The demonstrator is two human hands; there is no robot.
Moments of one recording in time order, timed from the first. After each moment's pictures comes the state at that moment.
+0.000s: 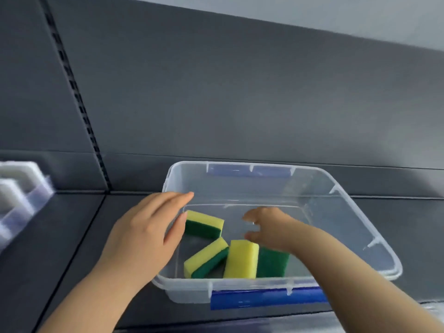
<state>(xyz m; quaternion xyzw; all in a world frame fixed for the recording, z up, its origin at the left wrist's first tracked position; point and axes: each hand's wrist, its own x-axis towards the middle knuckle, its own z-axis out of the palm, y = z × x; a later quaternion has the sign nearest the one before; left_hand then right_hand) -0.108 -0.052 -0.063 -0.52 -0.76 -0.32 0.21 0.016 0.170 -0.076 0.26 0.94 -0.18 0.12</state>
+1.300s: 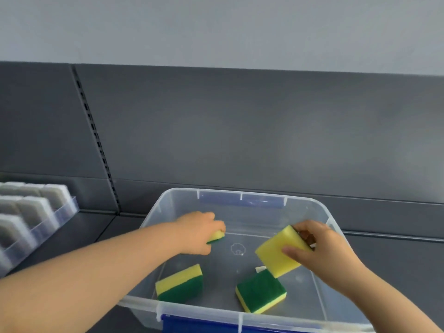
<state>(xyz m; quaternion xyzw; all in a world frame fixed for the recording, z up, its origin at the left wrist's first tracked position) -0.108 0.096 -0.072 -0.56 -0.82 0.08 -0.05 0.115 0.257 -0.050 0.26 0.90 -0.30 -0.17</state>
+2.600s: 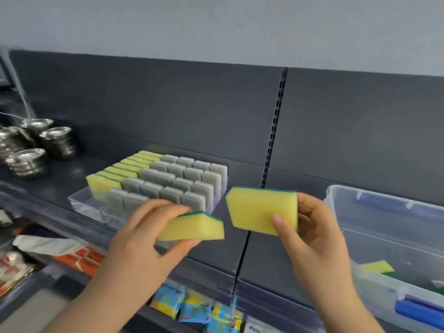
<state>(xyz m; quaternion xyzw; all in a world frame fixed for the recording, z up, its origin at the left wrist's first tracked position) -0.115 -0.372 -0.008 -0.35 -0.82 -0.36 0.27 -0.045 -0.152 -0.019 0.03 0.73 -0.57 -0.37</state>
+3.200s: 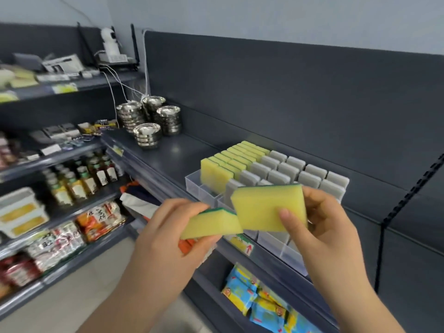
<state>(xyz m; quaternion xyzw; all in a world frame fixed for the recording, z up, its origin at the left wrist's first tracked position) -0.164 -0.562 -0.030 -0.18 -0.87 -0.35 0.30 -0.168 -0.349 -0.020 -0.04 0.79 -0.57 -0.24</state>
